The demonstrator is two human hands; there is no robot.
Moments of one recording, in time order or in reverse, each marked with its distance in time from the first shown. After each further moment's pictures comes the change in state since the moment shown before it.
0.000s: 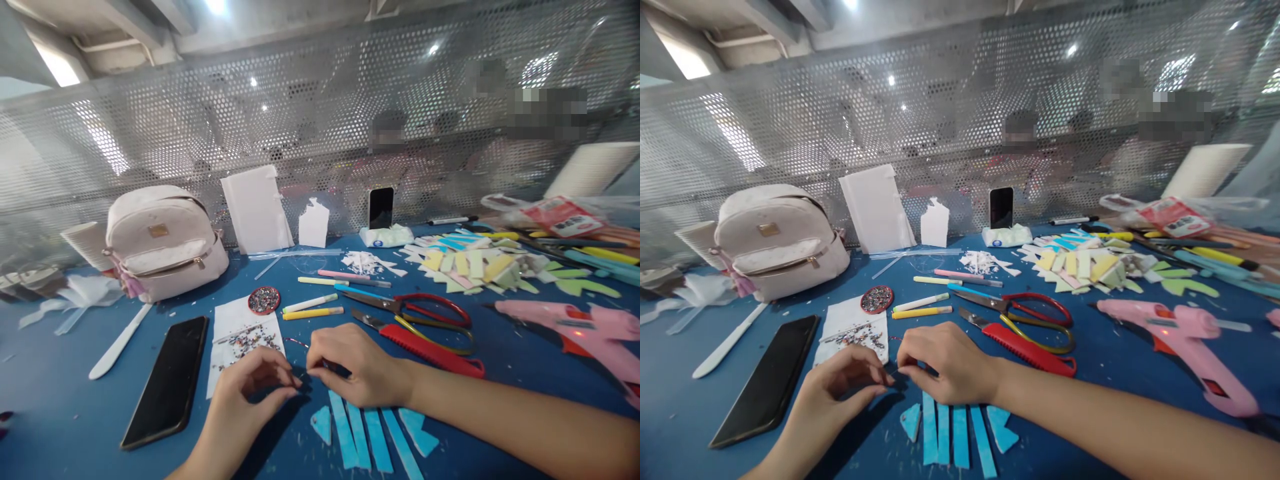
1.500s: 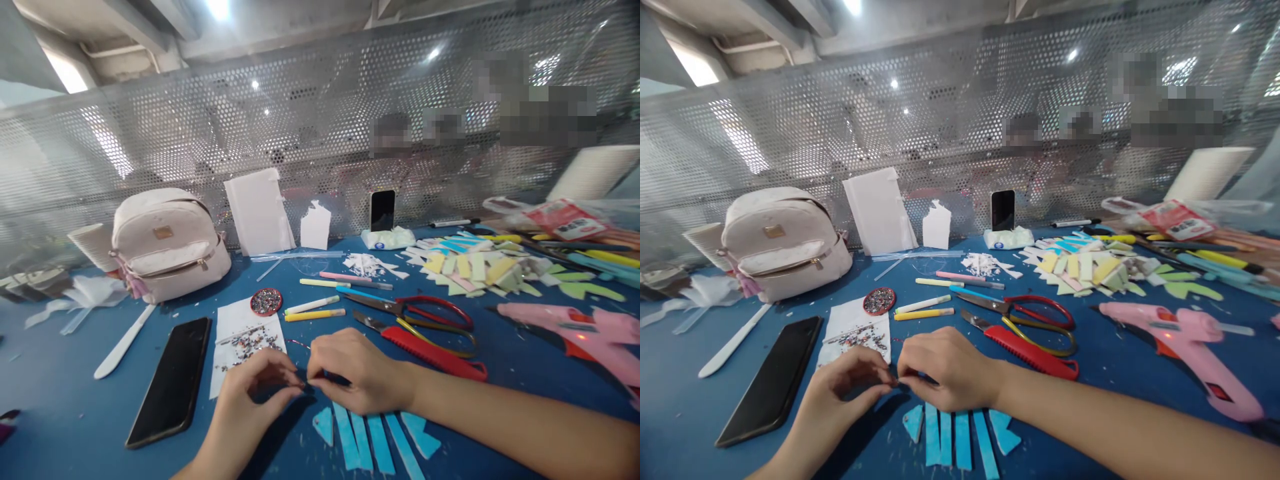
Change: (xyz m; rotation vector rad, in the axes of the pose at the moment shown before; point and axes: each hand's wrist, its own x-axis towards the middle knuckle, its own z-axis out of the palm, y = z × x) left_hand 0.001 0.005 -0.001 0.151 -0.017 0.037; right_hand 0.003 -0.003 0.001 -0.073 -0.054 -0.061
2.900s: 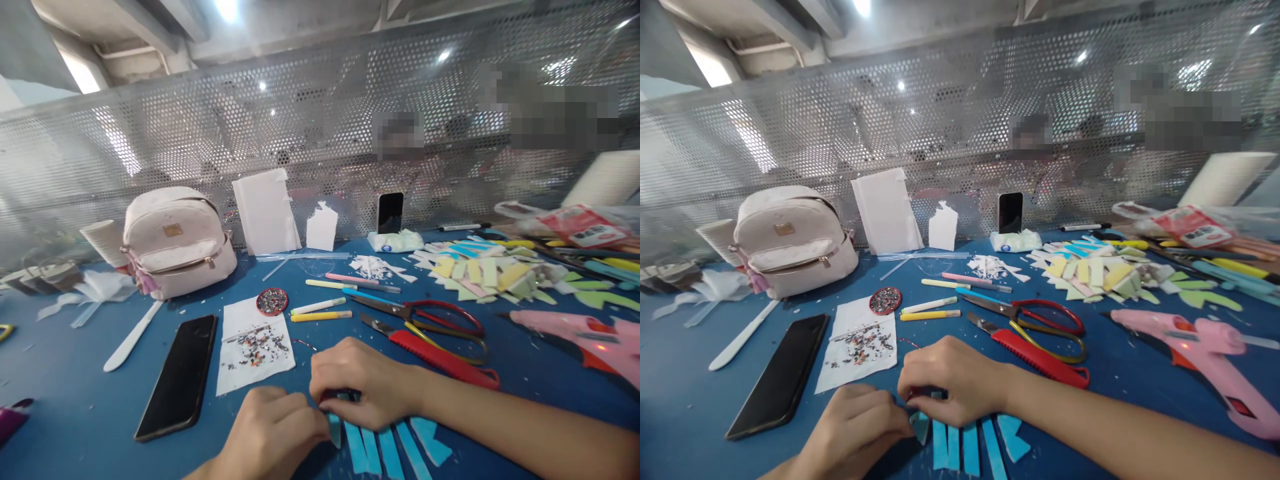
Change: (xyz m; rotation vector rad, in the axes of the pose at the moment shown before) left_hand -0.009 -0.001 0.005 0.673 -0.258 0.627; right_hand -0.002 0.004 0.002 0.202 -0.206 0.002
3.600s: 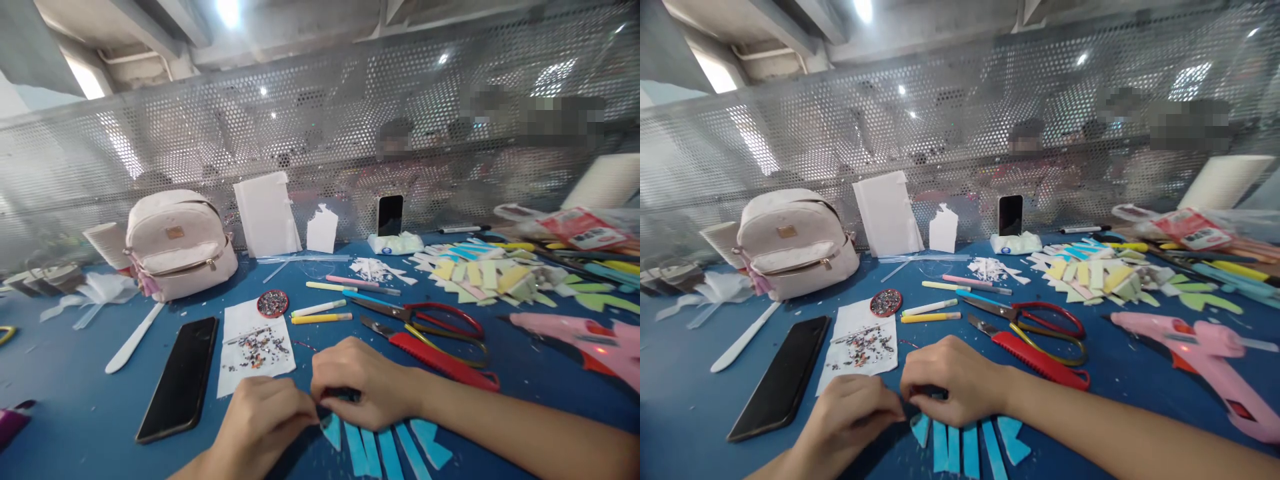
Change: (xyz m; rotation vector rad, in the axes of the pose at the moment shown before) left_hand 0.004 -0.007 -0.001 -0.060 0.206 0.010; right_hand 0.002 -0.003 -0.003 -0.060 -0.007 0.026
